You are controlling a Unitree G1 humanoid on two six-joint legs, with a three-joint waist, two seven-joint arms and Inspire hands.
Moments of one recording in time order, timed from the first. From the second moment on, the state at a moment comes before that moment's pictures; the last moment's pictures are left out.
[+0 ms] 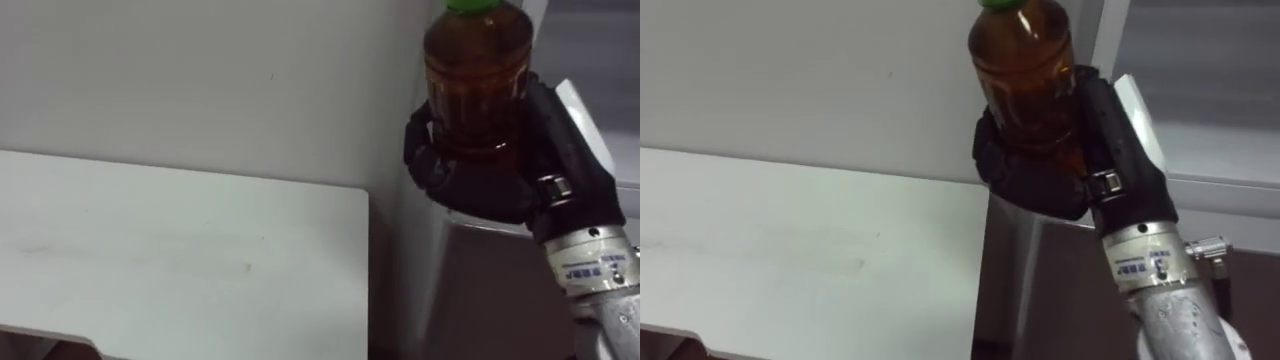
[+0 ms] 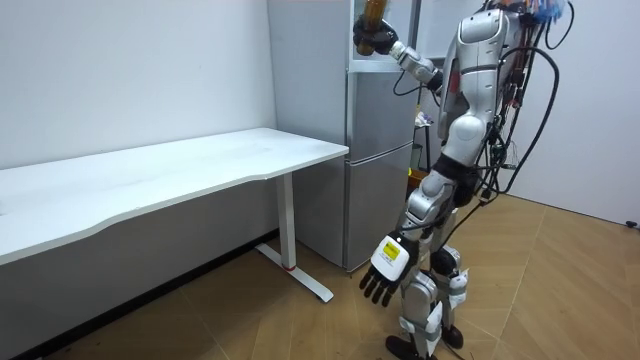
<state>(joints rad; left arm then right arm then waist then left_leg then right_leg) 0.21 0.21 0.08 1.03 0.42 0.08 0.10 -0.32 -0.40 -0.02 -0.39 0.02 0.05 -0.08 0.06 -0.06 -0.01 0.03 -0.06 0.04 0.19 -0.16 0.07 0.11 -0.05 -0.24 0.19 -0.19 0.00</state>
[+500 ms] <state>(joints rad) 0.23 0.21 0.08 1.01 0.43 0.08 0.10 -0.29 -0.44 -0.09 -0.39 0.01 0.05 -0.09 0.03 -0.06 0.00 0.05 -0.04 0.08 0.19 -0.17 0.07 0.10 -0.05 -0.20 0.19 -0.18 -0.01</state>
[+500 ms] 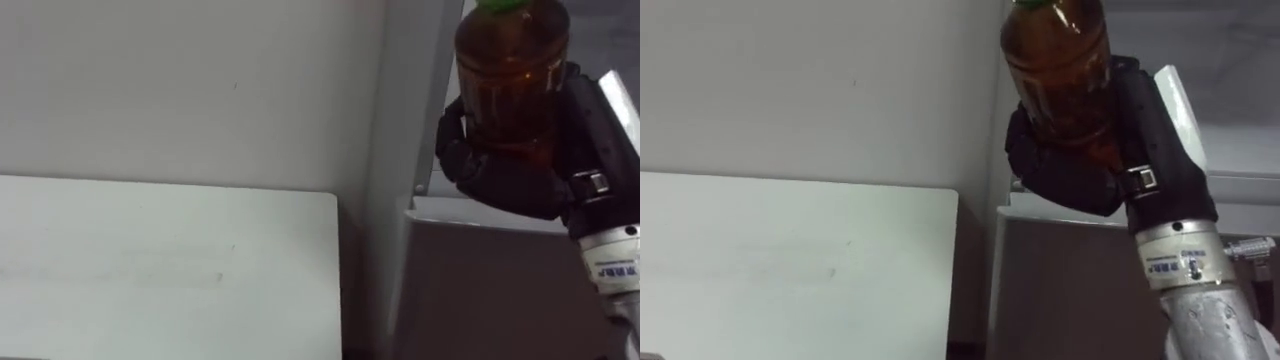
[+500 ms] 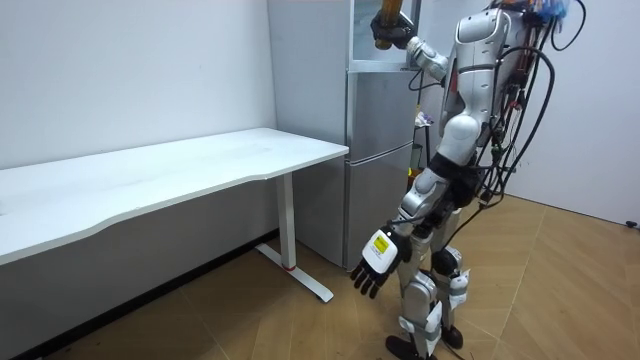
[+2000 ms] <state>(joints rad) 0.41 0.22 0.23 0.90 0.43 0.13 0.13 -0.56 -0.64 -0.19 0.30 0.57 0.12 -0.55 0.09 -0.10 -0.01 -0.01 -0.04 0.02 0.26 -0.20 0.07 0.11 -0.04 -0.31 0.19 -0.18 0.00</state>
